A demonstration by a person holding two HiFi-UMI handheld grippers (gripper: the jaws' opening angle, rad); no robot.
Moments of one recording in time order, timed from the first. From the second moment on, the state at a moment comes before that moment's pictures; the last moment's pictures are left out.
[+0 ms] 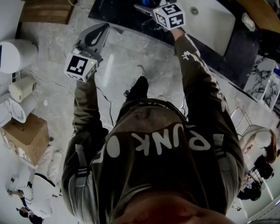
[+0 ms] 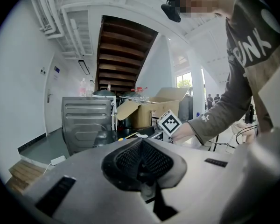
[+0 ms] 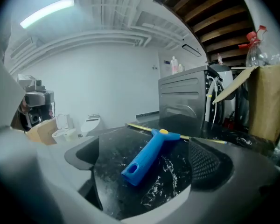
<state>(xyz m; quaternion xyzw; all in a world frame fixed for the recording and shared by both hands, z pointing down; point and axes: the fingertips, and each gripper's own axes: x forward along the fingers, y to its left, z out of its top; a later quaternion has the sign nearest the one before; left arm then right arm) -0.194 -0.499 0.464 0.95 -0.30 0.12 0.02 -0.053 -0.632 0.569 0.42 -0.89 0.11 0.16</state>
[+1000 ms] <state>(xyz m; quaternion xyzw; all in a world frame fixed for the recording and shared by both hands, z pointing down) -0.205 -0.502 0.465 0.95 -0.30 0.11 0.02 -0.058 -0.656 0.618 0.46 -0.83 0.19 0.24</state>
